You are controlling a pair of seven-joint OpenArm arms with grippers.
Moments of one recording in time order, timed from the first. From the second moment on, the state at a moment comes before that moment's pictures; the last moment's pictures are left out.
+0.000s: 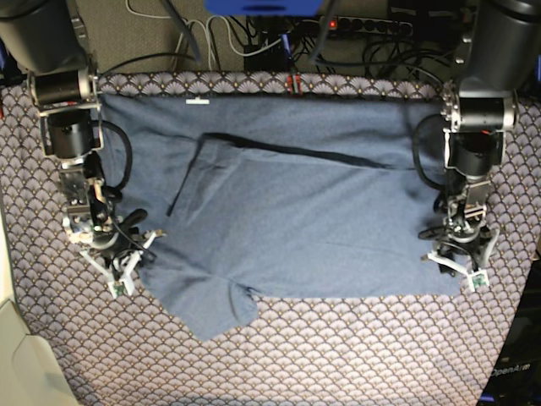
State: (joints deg) left arm -35.0 -17.2 1.1 20.1 -14.1 7.8 -7.1; right arm 26.4 16.8 -7.3 45.1 5.3 17.1 -20.5
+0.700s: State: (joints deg) left arm -34.7 -17.0 1.1 13.7 -14.1 7.9 -14.6; right arm 26.4 16.8 -7.4 45.1 5.3 17.1 -20.5
